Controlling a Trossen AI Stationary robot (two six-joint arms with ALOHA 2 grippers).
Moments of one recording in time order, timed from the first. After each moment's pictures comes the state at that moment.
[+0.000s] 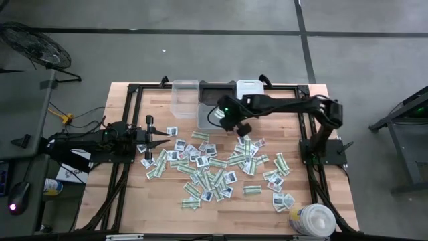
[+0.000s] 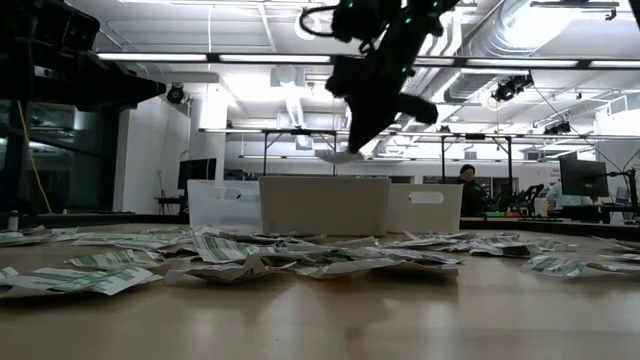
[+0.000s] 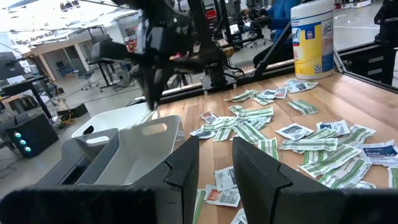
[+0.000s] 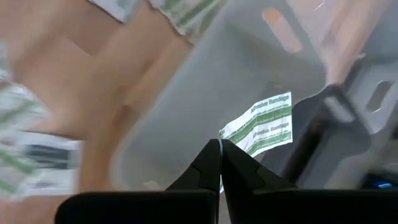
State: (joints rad) left arm 0.04 0.02 0.01 0.00 0.01 0.26; right arm -0.22 1.79 1.42 -0.67 0.14 -0.98
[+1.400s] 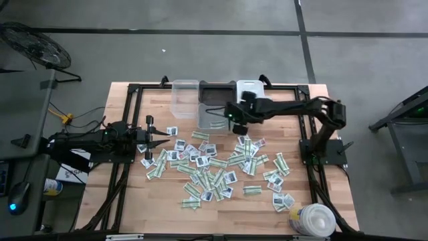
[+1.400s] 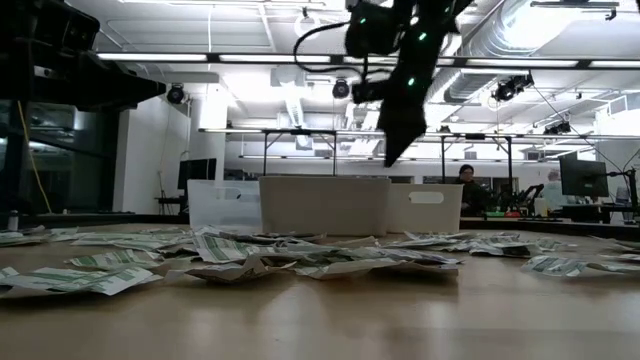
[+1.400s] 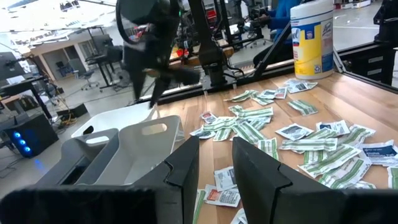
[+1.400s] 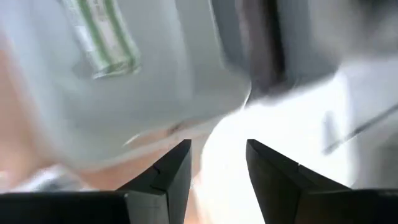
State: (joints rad) left arm 0.04 0.02 0.01 0.00 0.01 0.26; right arm -0.21 1.74 1.32 -0.82 0.47 0.00
